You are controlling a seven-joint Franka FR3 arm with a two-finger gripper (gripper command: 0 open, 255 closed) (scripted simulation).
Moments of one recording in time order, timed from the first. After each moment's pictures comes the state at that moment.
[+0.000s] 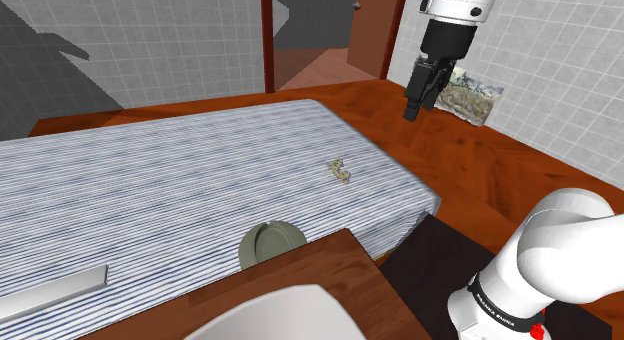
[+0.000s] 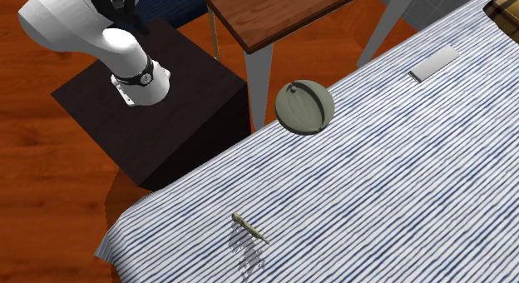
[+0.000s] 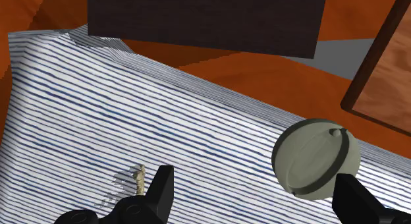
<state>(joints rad) -0.02 -0.78 0.07 -2.28 0.10 1.51 -0.04</state>
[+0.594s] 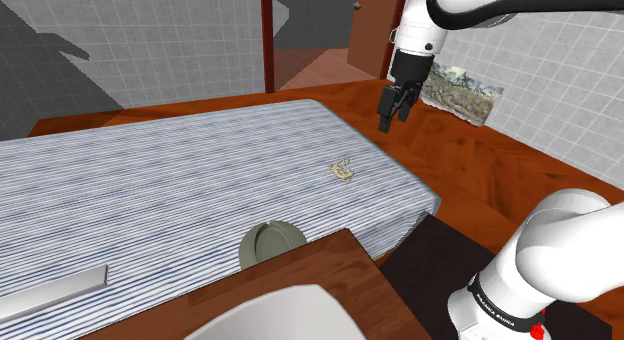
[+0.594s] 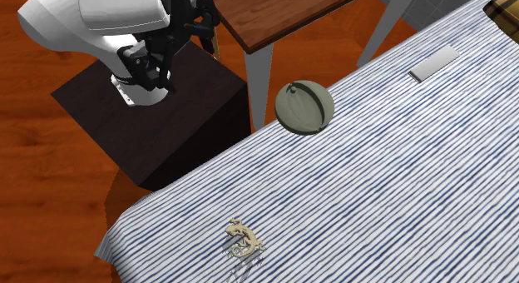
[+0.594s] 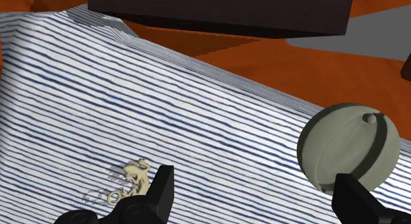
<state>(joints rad) -0.05 -0.62 0.04 -2.33 0.07 1.71 -0.09</state>
